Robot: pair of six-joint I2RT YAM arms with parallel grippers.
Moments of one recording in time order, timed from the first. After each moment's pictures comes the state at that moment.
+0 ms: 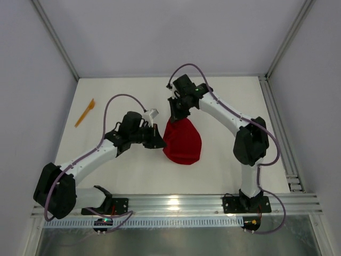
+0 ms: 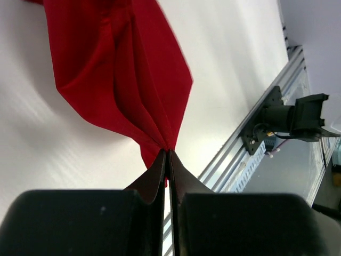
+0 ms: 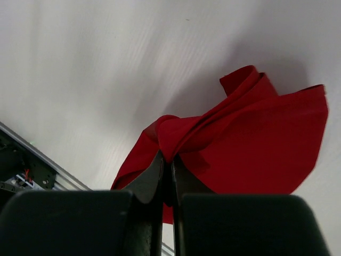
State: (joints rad) left arm -0.57 1.28 0.81 -0.17 0.51 -0.51; right arm 0.61 1.94 1.81 -0.89 -0.23 0.29
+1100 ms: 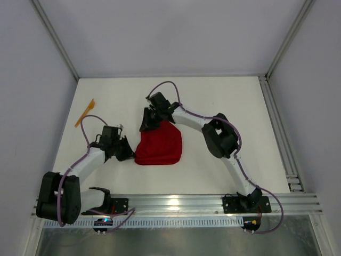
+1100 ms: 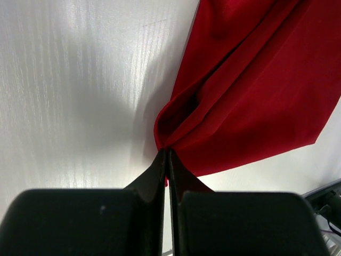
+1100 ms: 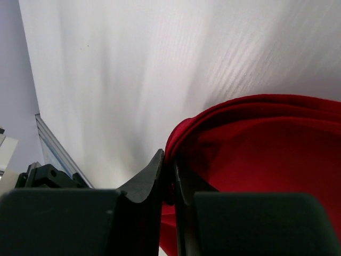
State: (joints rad) left arm -0.19 1.21 0.53 -0.35 0.30 -0.57; right arm 0.76 2.33 1.87 -0.37 -0.41 0.71
